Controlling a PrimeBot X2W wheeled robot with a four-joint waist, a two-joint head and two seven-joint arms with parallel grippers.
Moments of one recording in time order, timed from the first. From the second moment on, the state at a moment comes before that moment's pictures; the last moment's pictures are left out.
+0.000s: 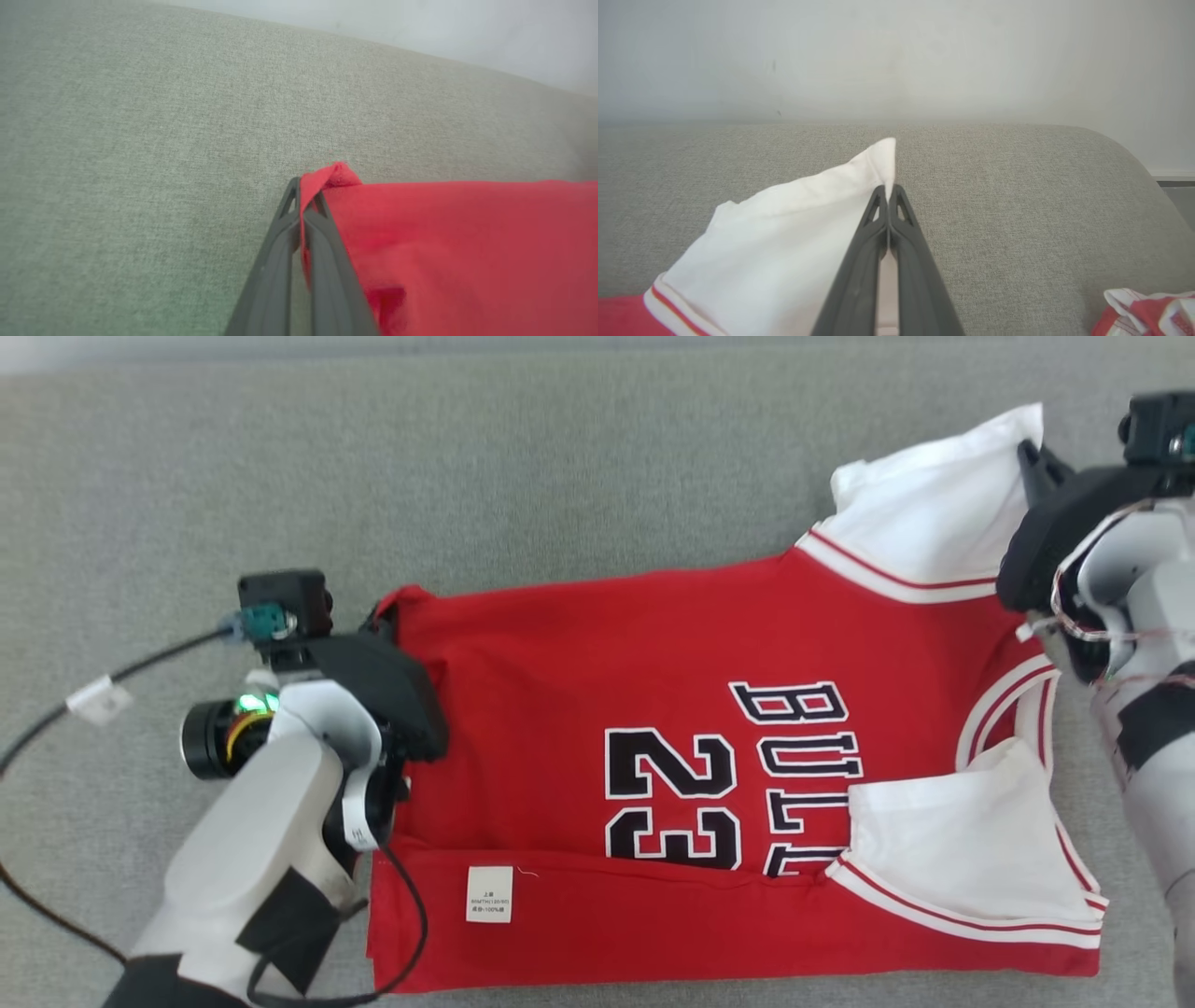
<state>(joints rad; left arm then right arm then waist) -0.82 0.24 -0.58 0.61 -0.81 0.24 0.12 -1.09 -0.32 0.23 1.06 0.35 0.13 0.08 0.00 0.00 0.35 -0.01</state>
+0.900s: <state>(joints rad) -0.38 0.25 -0.56 0.46 -0.88 0.25 -0.08 -0.25 -0.39 0.07 0.39 0.53 0.13 0.11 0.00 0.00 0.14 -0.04</state>
